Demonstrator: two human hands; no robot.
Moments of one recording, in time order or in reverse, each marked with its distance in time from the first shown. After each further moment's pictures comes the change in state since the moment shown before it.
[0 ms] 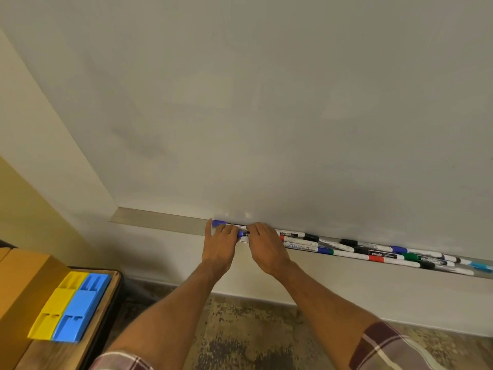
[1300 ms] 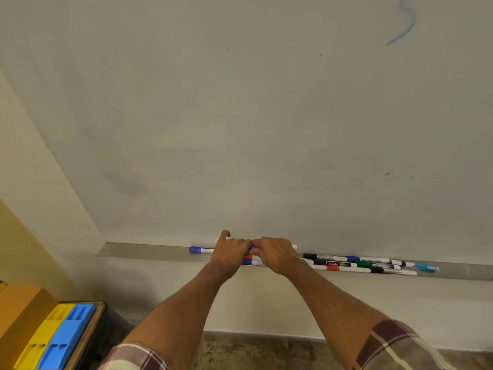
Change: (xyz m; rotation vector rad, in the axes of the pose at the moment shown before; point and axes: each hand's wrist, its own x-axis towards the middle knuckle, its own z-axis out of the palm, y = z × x) left_hand -0.007 0.109 -0.089 0.220 -0.018 0.272; right_hand -0.049 0.056 -0.132 -0.015 -0.225 0.061
